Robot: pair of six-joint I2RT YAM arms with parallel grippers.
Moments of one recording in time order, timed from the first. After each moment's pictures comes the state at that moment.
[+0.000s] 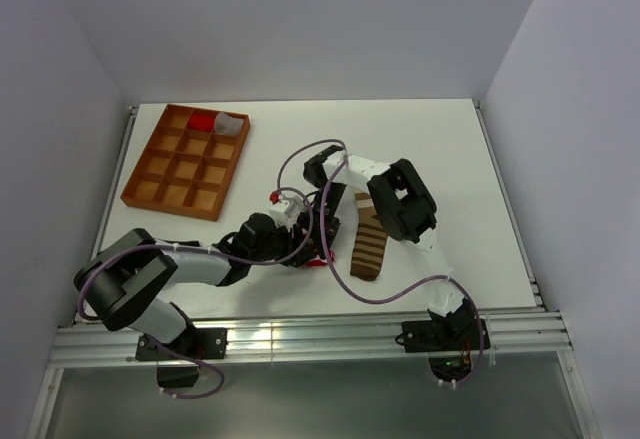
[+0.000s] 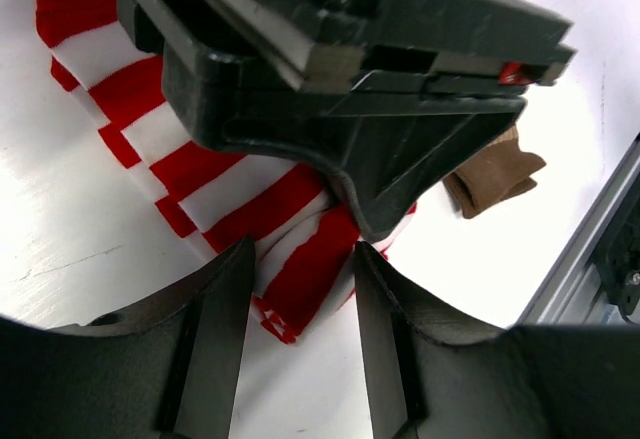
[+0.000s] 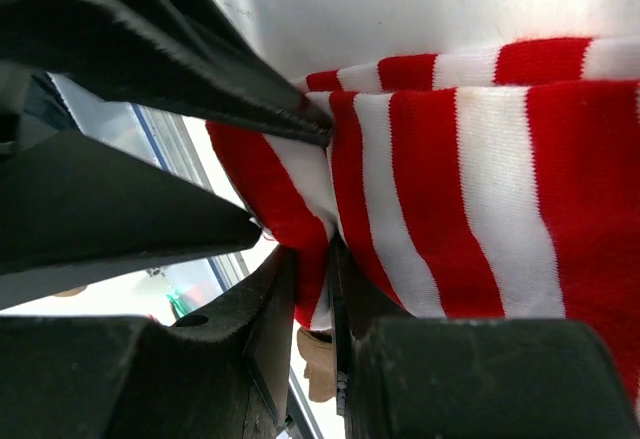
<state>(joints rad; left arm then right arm) -0.80 1.49 0.43 0.55 0.19 -0.55 0.64 2.35 1.76 -1.35 -0.74 -0.66</state>
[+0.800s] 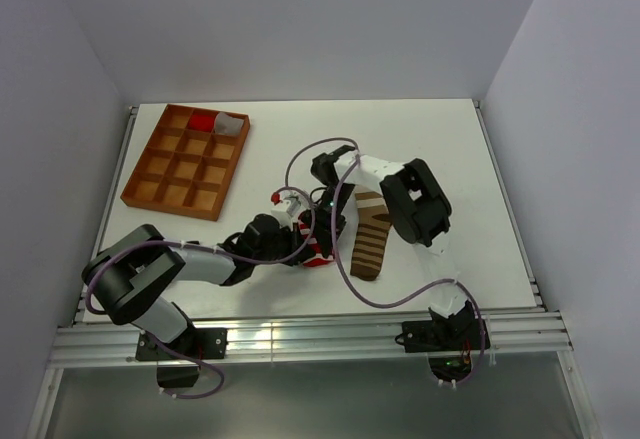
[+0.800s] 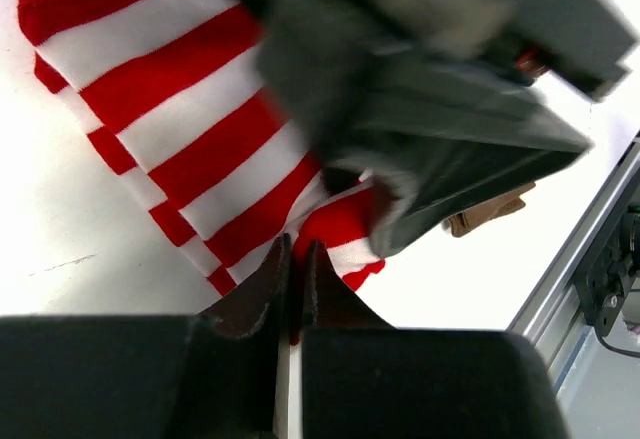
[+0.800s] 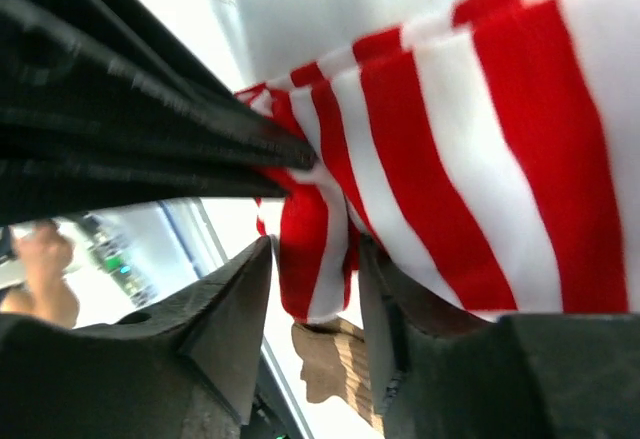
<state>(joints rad) -0.82 1.55 0.44 0.58 0.16 -0.63 0.61 2.25 1.64 -1.23 -0.72 -0.59</state>
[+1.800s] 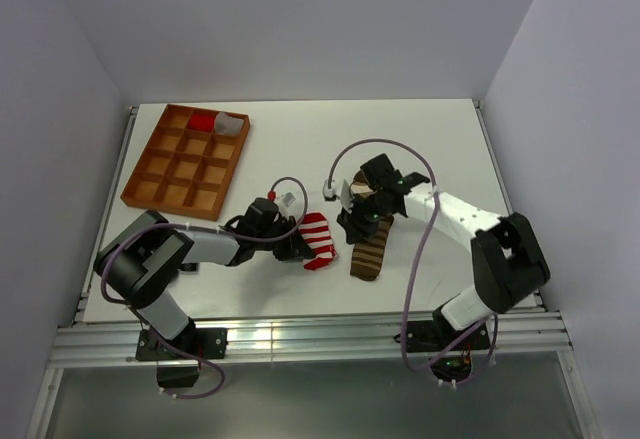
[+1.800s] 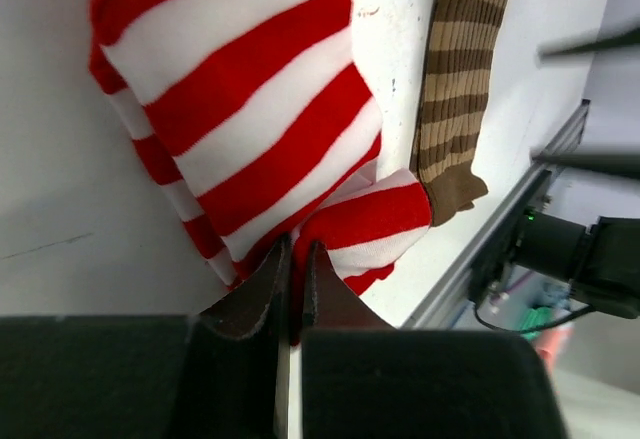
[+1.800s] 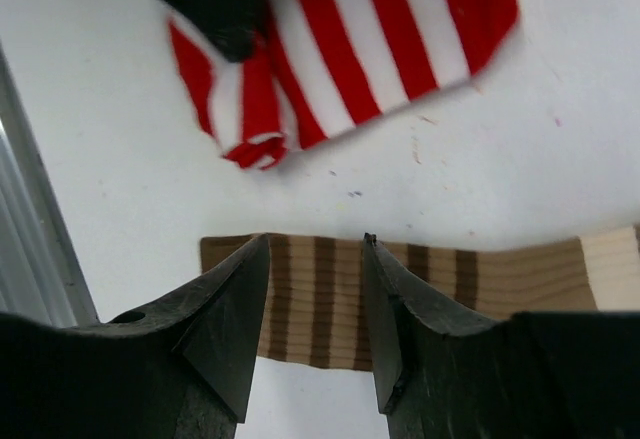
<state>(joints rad) -0.70 1.64 0.56 0.37 0.40 -0.87 0.48 1.54 1.00 -0.63 -0.57 -0.63</state>
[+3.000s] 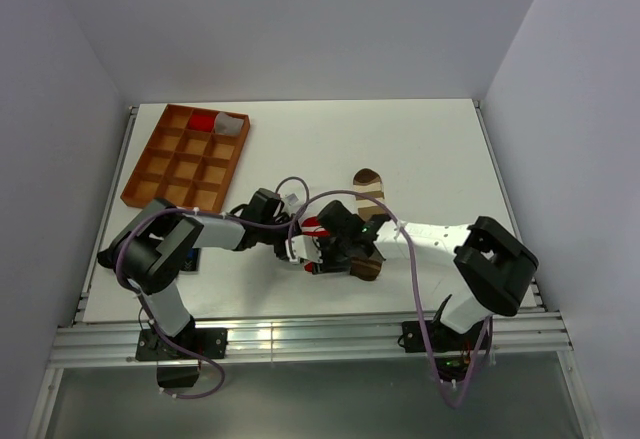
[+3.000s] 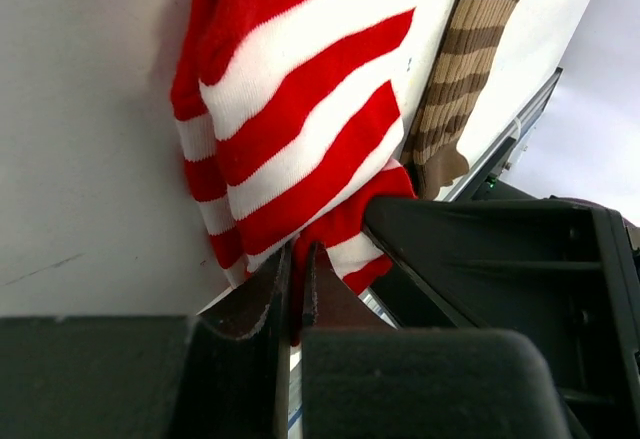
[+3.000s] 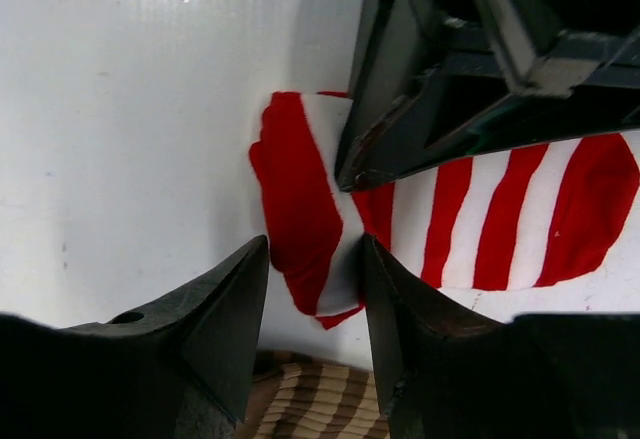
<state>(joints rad) -0.63 1.75 0.70 0.18 0.61 -0.92 0.91 1.53 0.80 -0.33 -0.28 -0.80</state>
